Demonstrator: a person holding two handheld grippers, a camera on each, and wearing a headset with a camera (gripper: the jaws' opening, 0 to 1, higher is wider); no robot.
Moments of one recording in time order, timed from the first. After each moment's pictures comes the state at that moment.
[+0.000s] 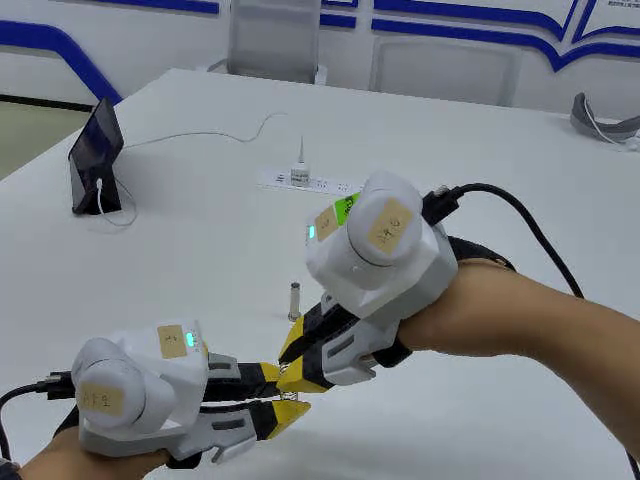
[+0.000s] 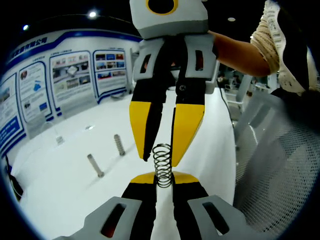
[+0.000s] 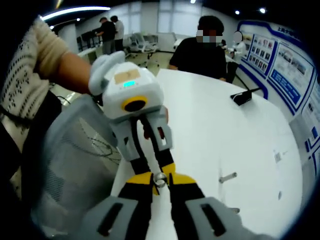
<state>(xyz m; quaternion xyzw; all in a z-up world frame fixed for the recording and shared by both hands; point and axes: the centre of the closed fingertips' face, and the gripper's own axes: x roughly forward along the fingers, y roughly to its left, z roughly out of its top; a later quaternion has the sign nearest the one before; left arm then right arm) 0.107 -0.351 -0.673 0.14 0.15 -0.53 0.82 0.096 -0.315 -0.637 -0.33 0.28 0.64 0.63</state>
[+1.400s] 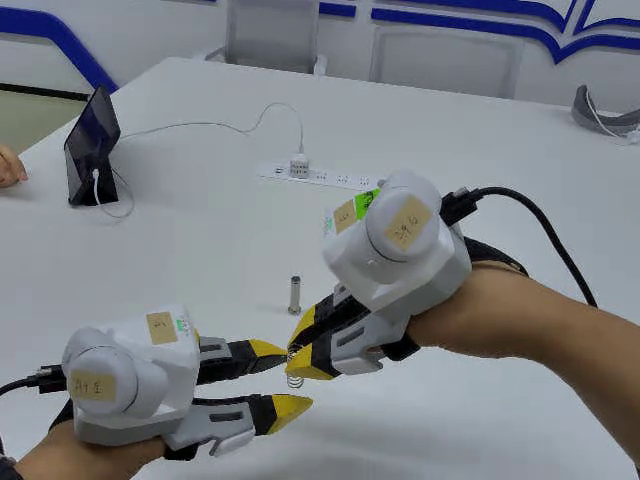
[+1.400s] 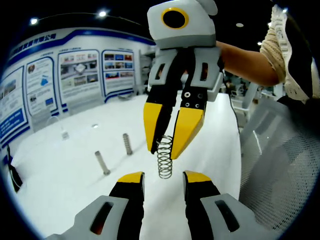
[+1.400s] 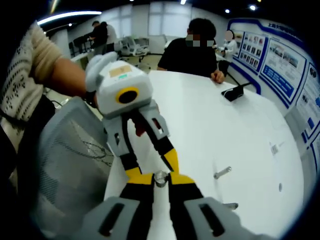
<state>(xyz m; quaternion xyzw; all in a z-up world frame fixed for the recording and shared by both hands) 0.120 -0.343 -0.671 0.11 0.15 -0.51 0.84 0.114 -0.322 -0.638 -0.31 0.28 0.62 0.66</state>
